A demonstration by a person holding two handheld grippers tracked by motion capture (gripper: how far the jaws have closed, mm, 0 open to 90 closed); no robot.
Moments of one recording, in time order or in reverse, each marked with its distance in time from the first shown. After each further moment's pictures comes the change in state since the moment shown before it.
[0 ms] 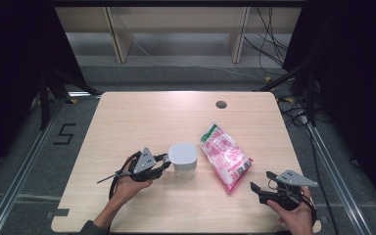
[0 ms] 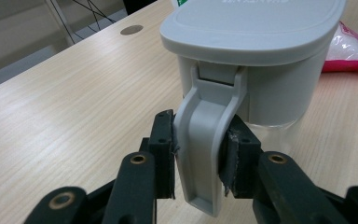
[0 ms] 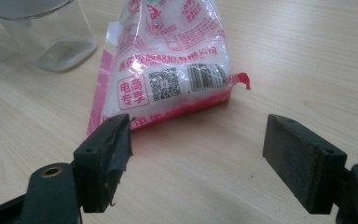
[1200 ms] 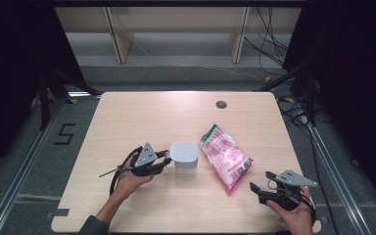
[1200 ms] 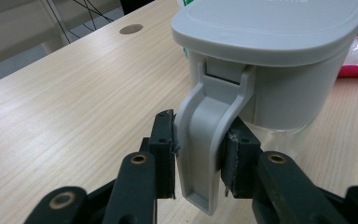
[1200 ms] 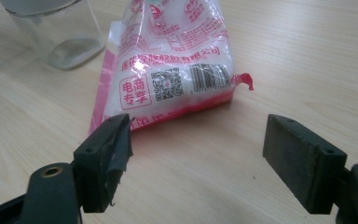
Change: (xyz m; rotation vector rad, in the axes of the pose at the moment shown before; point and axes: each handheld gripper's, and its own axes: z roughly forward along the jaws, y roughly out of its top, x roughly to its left) left arm 0.012 0.002 0.010 0.001 -0.022 -0.023; right arm 0.003 0.000 0.000 0.009 0.003 0.026
